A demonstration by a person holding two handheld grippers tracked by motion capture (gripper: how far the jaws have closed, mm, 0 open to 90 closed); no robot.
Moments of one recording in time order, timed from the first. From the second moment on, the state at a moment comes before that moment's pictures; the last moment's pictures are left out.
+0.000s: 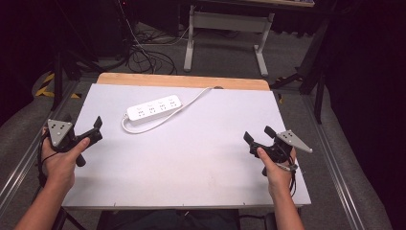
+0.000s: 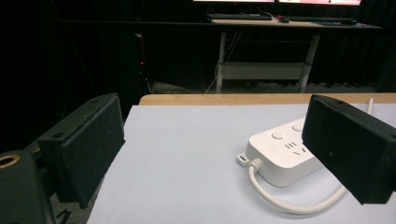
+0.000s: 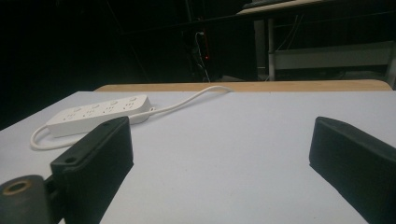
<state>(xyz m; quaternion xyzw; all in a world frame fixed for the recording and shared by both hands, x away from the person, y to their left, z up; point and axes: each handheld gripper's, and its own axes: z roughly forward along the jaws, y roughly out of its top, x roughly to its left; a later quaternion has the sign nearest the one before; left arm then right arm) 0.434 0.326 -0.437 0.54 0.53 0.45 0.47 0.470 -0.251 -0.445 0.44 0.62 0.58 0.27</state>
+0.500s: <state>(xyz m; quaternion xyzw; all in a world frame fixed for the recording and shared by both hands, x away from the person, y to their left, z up) 0.434 0.325 -0.437 0.53 0.54 0.46 0.47 0.470 -0.251 -0.445 0.44 0.62 0.58 0.27</state>
